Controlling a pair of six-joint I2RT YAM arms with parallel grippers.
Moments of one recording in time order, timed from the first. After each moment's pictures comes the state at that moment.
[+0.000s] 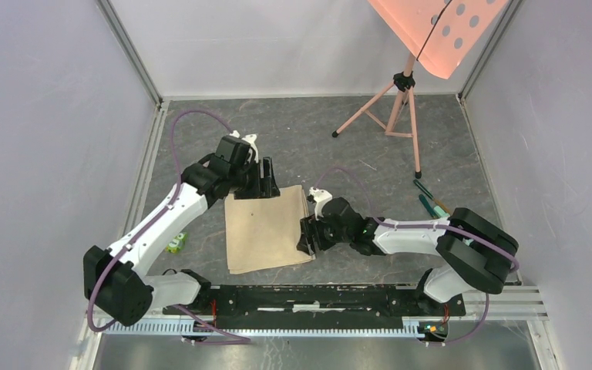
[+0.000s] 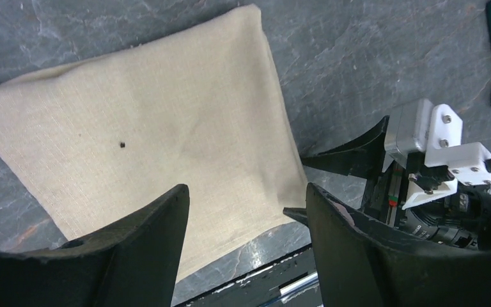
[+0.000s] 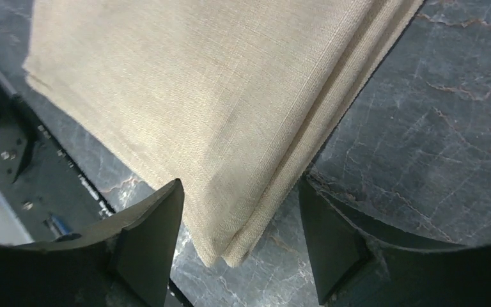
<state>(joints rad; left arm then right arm) -0.51 1.25 1.08 -0.70 0.12 -0.48 0.95 1.49 0.56 0.23 -0.15 0.52</state>
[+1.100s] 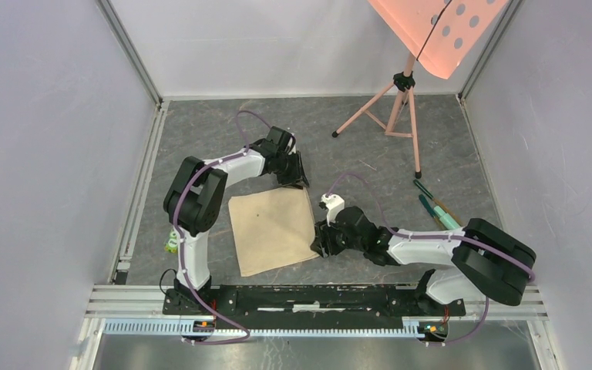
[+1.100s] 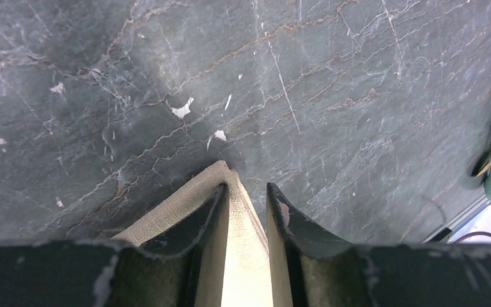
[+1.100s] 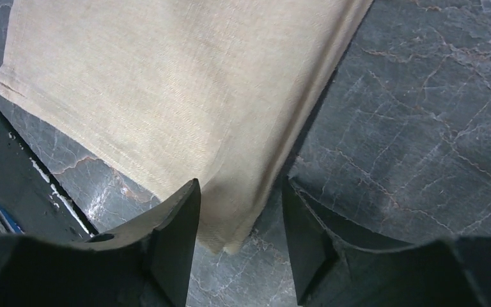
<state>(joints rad) -0.51 2.00 1.30 -0.31 0.33 -0.60 0.96 1.39 0.42 0.30 -0.03 0.44</state>
